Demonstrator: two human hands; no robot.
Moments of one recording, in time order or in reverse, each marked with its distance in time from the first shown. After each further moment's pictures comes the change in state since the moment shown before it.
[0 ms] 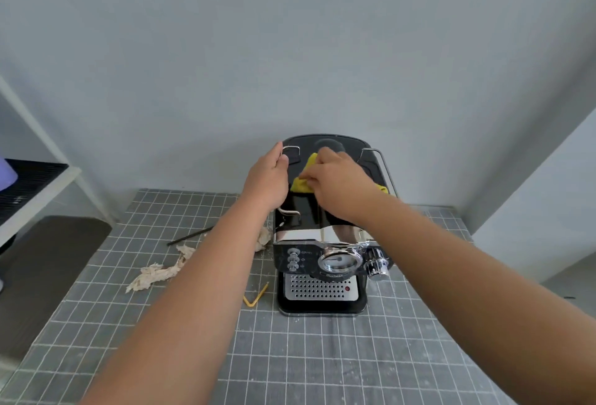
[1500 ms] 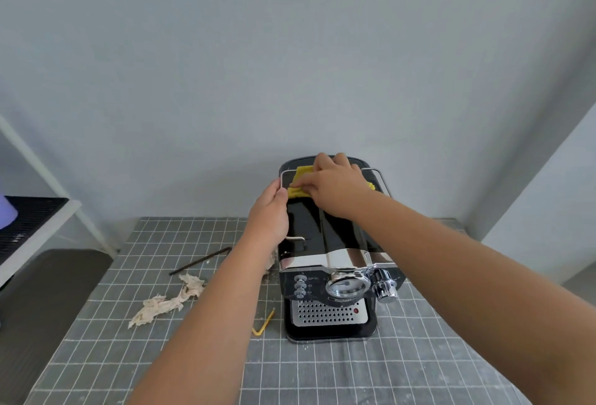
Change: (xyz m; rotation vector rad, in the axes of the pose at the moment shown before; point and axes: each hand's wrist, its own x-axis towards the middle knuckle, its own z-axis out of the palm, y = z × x) left_hand -0.019 -0.001 0.003 -0.263 -0.004 -0.119; right_hand 0.041 0.023 0.008 -0.105 -0.055 0.145
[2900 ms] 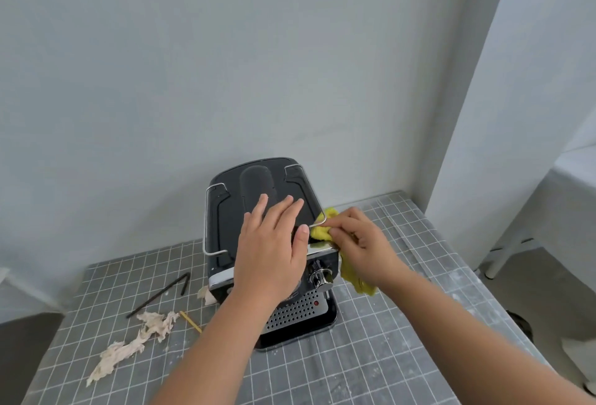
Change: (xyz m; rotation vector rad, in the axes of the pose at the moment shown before) left_hand -0.079 0.017 0.079 0.920 -0.090 0.671; right_hand -0.171 0.077 0.034 0.984 0.340 0.205
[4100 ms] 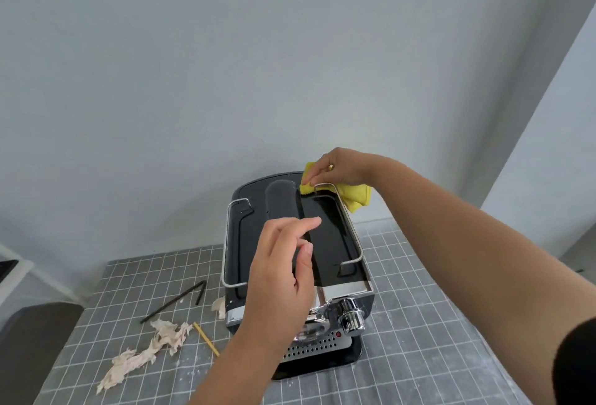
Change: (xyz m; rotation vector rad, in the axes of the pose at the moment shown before) left_hand 0.005 -0.008 -0.017 -0.427 0.391 0.064; right_hand 0.222 -0.012 -0.001 -0.309 -0.586 0.075
